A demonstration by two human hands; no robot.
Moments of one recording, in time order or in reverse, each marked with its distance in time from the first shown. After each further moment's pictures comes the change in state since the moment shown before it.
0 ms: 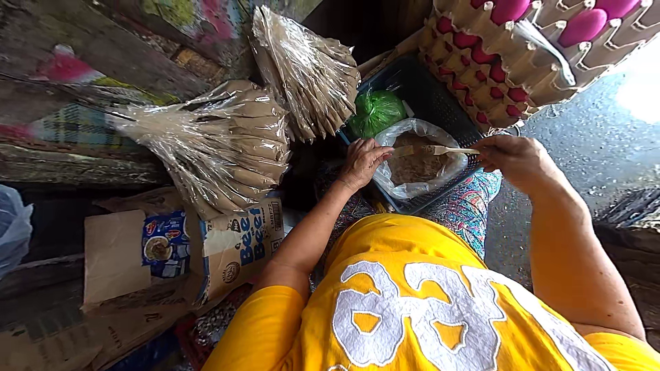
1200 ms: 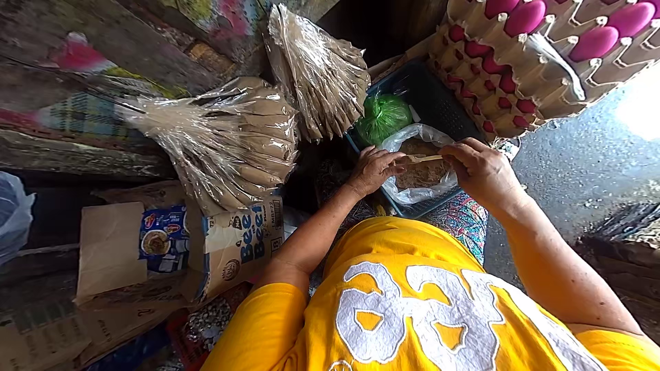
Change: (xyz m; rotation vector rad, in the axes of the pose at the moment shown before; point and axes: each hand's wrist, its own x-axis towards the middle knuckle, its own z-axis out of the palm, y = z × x) left_hand -0.002 0.008 0.006 -0.130 -0.060 0.008; right_hand -0.003 -0.054 0.049 -0.404 0.108 -0.620
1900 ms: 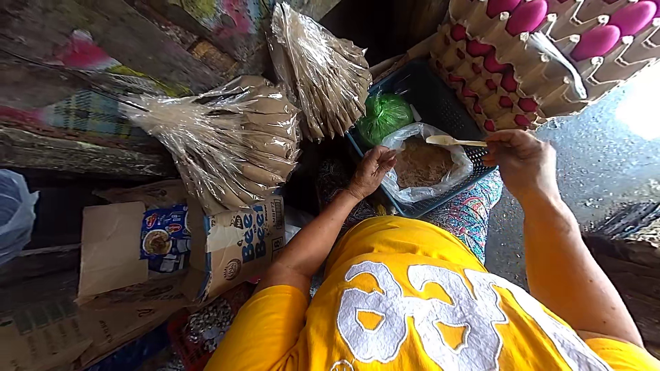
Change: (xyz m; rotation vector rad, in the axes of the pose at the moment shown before) left_hand -0.014 -0.007 0.013 -0.433 0.294 0.019; right_hand -0.019 0.039 -0.017 0.297 0.152 0.464
